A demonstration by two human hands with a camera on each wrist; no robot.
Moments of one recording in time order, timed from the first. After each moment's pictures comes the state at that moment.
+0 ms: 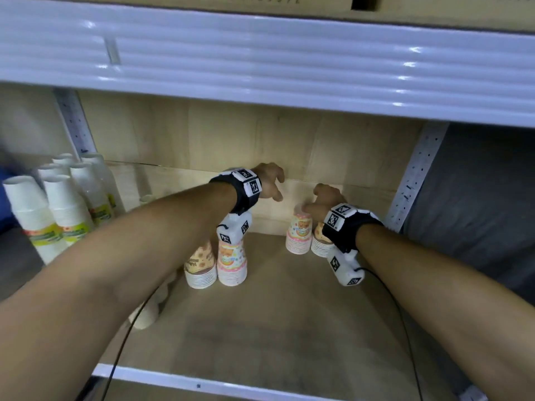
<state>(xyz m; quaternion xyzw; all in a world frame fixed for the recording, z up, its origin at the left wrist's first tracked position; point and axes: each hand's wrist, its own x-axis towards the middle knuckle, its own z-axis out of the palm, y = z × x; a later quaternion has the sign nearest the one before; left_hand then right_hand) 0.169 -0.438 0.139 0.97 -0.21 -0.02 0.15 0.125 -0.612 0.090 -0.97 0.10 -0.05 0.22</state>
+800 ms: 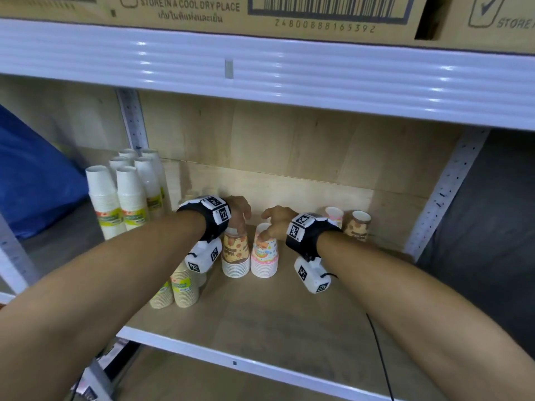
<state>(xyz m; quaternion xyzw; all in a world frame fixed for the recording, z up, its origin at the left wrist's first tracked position) 0.121 -0.298 0.086 0.99 -0.11 -0.09 0.09 0.100 -0.457 0.074 -0.97 -0.09 0.10 0.19</state>
